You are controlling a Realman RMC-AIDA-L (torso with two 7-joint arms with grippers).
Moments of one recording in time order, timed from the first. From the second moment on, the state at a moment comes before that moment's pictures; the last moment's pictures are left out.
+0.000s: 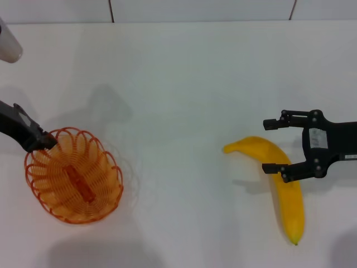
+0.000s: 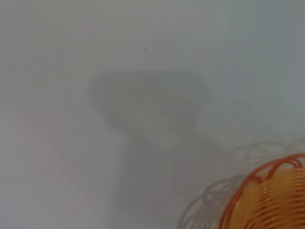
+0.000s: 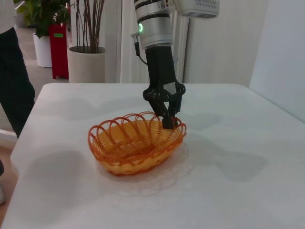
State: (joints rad) left arm -0.80 -2.03 0.72 0.89 2.87 1.52 -1.83; right arm 0.54 1.98 -0.49 -0.57 -2.27 -1.75 0.91
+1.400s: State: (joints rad) left arm -0.67 -2.04 0.68 1.12 2.62 1.75 -2.04; right arm 0.52 1.98 -0.48 -0.57 -2.26 -1.74 0.91
